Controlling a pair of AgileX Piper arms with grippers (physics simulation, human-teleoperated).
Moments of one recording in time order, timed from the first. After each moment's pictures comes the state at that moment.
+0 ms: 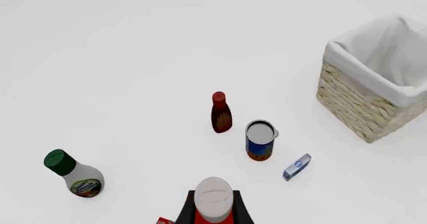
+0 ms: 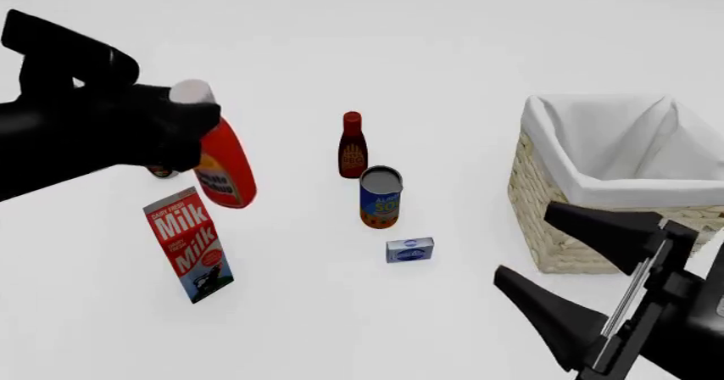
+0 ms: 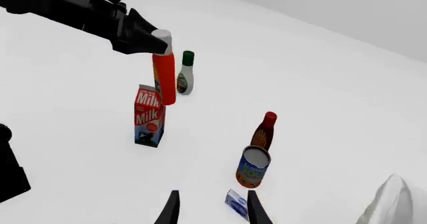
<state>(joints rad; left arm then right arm) -0.43 0.99 -1.00 0.43 0.11 0.78 0.49 -0.47 0.13 -0.17</state>
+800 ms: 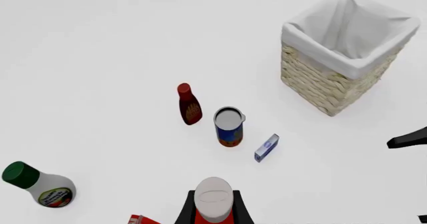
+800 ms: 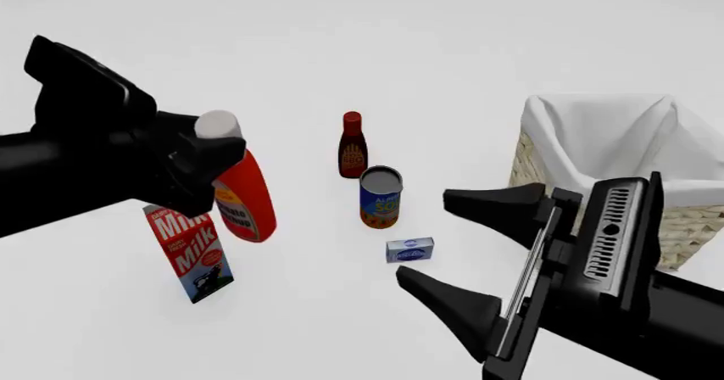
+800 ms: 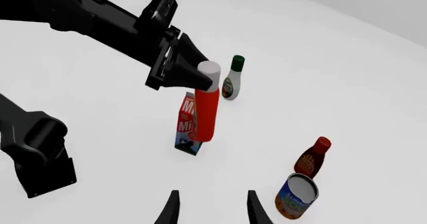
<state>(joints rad) -0.56 0.94 -0.96 0.49 0.12 0.98 0.79 -0.63 0.08 -0.18</state>
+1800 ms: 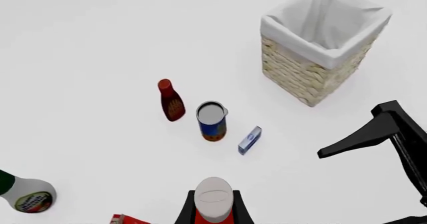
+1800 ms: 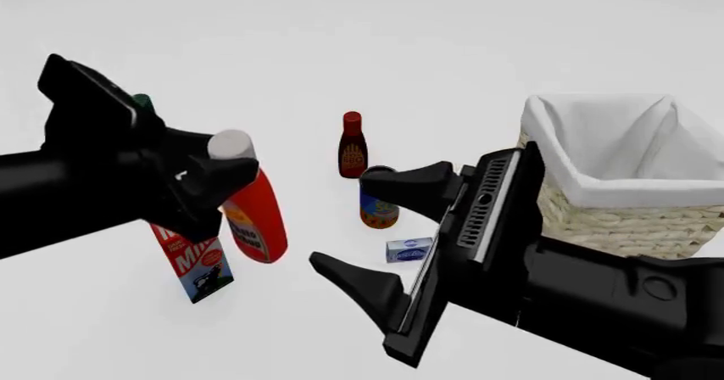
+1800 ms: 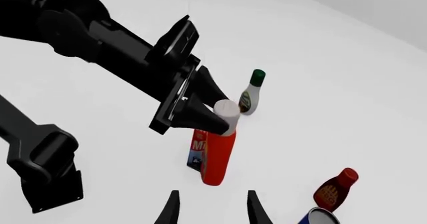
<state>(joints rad) -0.63 0.92 -0.94 0.51 0.10 1.05 1.03 -0.77 -0.03 -0.20</state>
